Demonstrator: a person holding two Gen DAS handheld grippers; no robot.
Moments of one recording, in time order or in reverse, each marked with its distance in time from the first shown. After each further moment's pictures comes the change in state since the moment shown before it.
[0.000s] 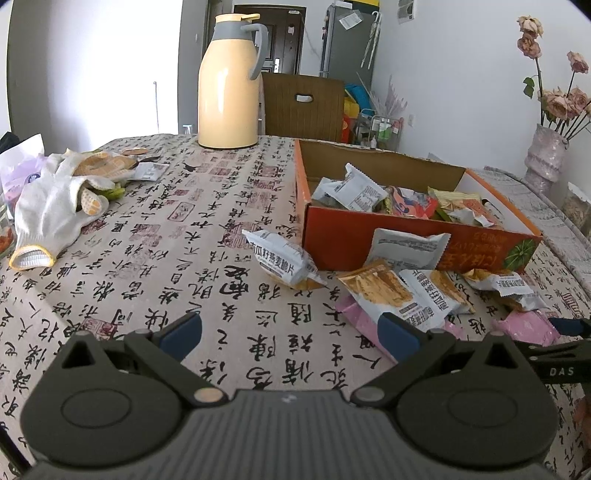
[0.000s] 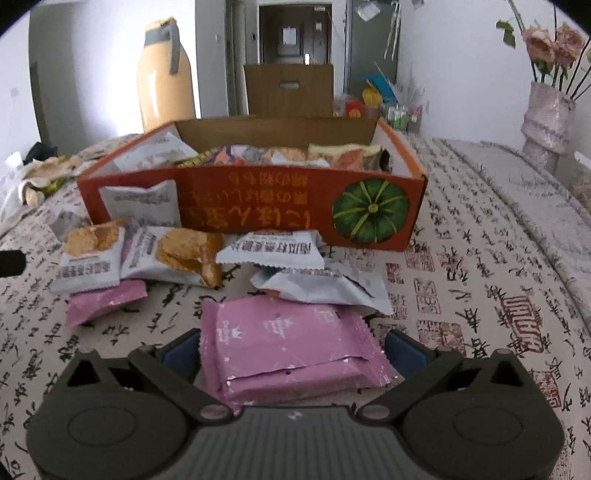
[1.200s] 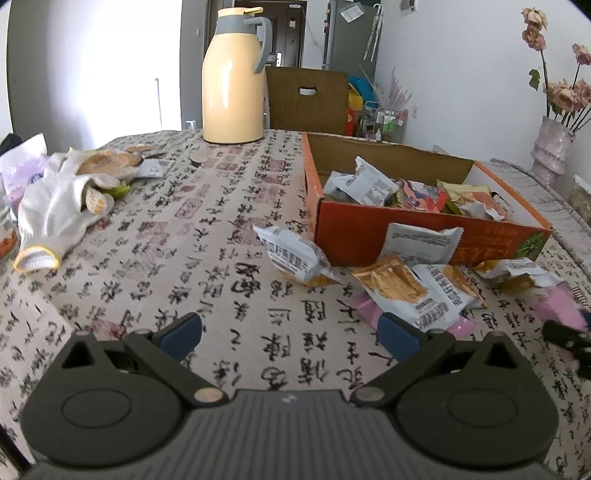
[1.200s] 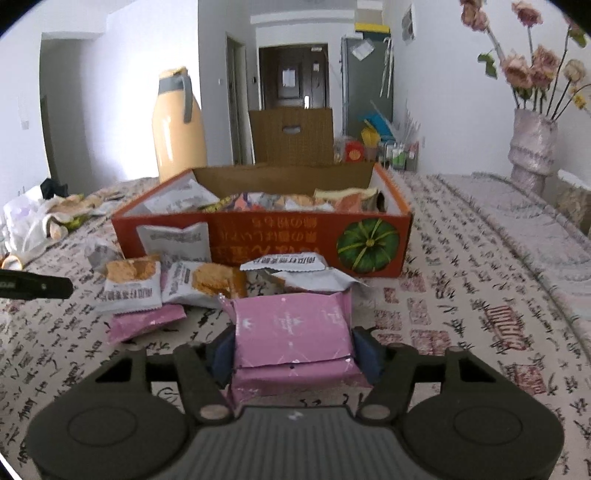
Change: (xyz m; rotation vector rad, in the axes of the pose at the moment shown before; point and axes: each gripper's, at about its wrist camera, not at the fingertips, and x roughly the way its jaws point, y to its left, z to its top) left arm 0.005 0.006 0.004 0.023 0.020 0.027; right arm -0.051 0.006 -0.017 0.026 -0.184 0.018
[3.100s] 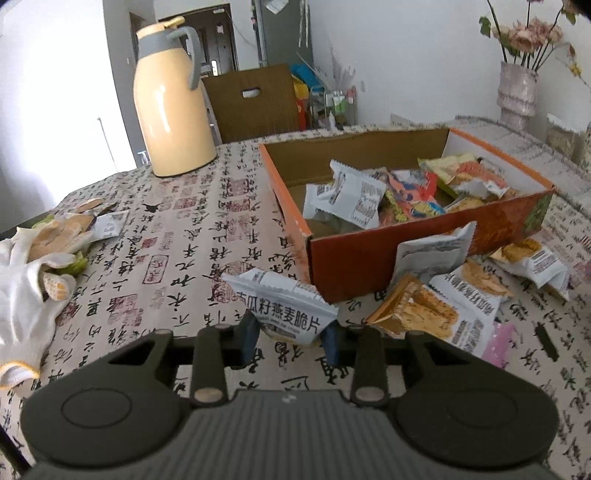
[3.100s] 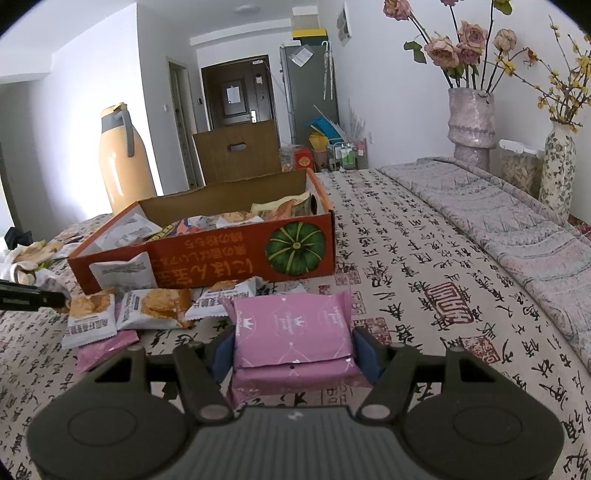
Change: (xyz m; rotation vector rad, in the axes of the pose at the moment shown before) left arm 0.044 0.000 0.036 0.248 0.000 -0.075; right arm -0.010 -0.035 -0.007 0.160 -0.032 -0.101
